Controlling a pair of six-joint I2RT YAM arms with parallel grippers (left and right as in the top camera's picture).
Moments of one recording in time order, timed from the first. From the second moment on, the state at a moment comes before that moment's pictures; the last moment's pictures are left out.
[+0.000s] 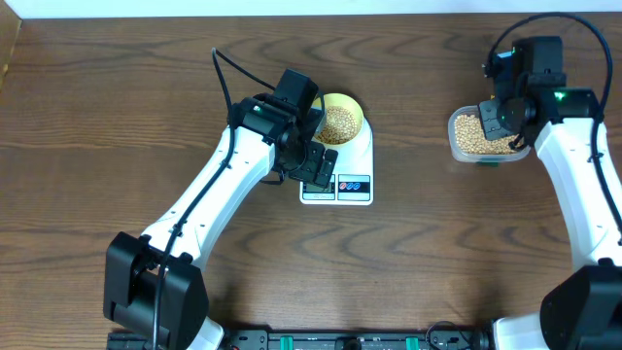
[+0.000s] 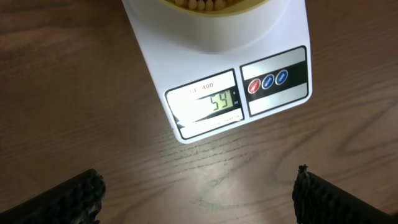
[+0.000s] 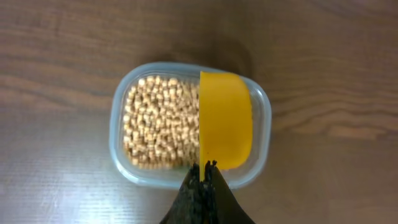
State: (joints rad) left arm -0.45 1.71 1.42 -1.06 0.15 -0.12; right arm 0.02 1.63 1.45 -0.91 0.16 -0.22
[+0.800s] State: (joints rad) left arm -0.45 1.71 1.42 -1.06 0.15 -0.12; right arm 0.03 1.72 1.73 -1.11 0.07 -0.21
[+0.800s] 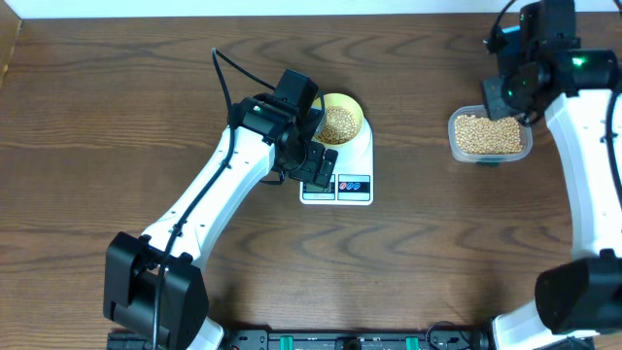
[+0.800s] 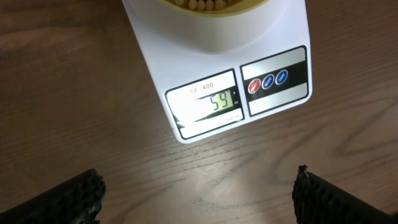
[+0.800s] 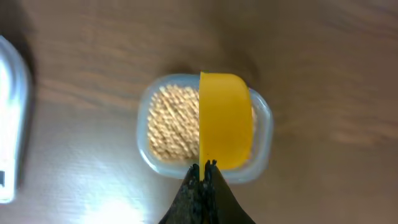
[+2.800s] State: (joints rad) left arm -0.45 1.71 1.42 -1.06 0.15 -0.12; right arm 0.07 1.75 1.85 -0.09 -0.42 -0.27
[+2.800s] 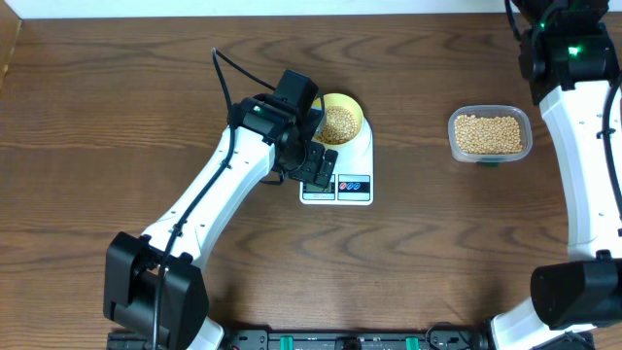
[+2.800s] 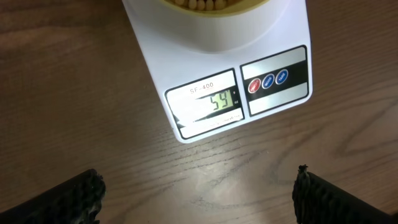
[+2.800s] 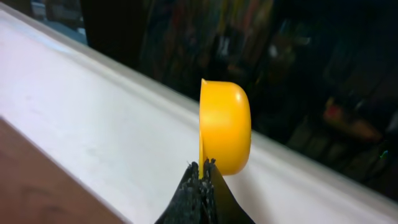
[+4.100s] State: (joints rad) left arm -0.45 1.71 1.42 -1.06 0.15 -0.12; right arm 0.40 2.10 1.96 -0.97 -0.44 -0.38
